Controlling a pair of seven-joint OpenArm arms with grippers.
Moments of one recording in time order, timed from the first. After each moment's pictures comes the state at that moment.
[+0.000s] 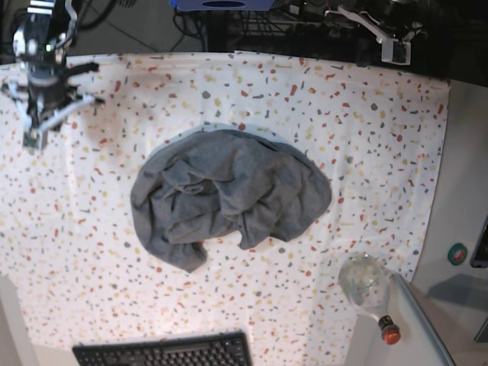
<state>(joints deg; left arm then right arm) 51.2 -17.5 -5.5 106.1 -19.0 -1.3 10.2 -22.8 -0.2 14.1 107.3 -0.5 4.0 -39.4</state>
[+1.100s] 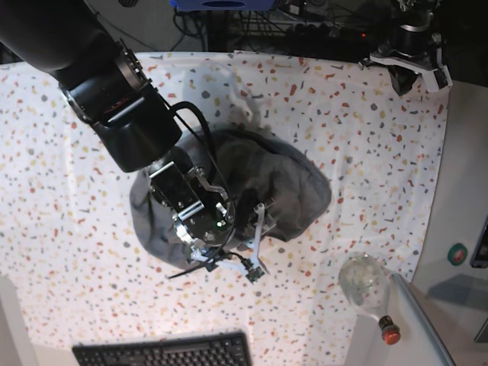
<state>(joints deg) 43.0 -3.0 -23.0 105.3 -22.4 -0.9 15.2 28.9 -7.1 -31.5 44.6 2.6 6.8 -32.1</state>
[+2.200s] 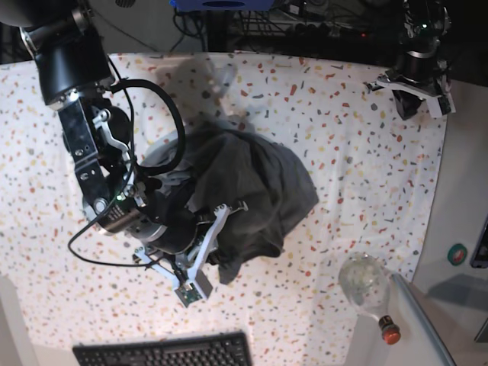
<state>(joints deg) 35.3 -8.7 -22.9 99.5 -22.3 -0.8 15.2 11.3 6.1 -22.0 101.6 22.2 6.9 -53.8</state>
